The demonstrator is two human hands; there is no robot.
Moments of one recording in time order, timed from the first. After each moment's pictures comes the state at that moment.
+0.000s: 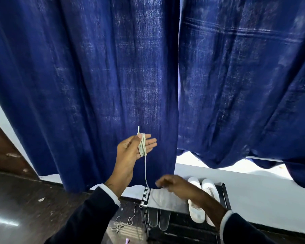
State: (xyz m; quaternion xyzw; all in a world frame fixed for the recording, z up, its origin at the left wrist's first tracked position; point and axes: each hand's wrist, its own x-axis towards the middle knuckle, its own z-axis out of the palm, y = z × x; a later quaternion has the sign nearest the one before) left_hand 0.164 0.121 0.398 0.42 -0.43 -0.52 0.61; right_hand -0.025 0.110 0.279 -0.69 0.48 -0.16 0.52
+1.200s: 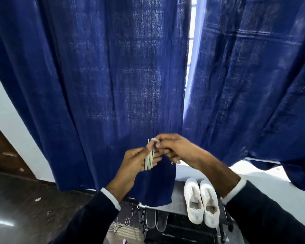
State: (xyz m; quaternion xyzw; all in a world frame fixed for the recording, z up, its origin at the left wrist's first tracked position) left_hand 0.160 0.126 0.383 0.46 -0.46 -0.58 0.50; right_hand -0.014 0.103 0.436 -0.65 0.42 -0.28 0.57
